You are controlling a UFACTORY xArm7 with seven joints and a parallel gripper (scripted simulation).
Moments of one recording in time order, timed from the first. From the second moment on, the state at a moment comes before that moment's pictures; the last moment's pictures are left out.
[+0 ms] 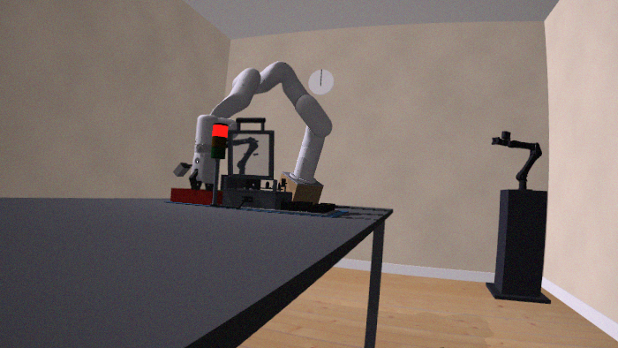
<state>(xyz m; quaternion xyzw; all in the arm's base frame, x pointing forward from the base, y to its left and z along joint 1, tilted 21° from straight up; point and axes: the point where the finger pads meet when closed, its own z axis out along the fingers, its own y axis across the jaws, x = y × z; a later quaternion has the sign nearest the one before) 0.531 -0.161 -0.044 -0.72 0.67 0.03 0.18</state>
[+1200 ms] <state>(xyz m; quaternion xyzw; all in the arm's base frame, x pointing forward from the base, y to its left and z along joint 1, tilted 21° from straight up) 0.531 -0.160 -0.045 -0.72 0.67 0.03 0.18</state>
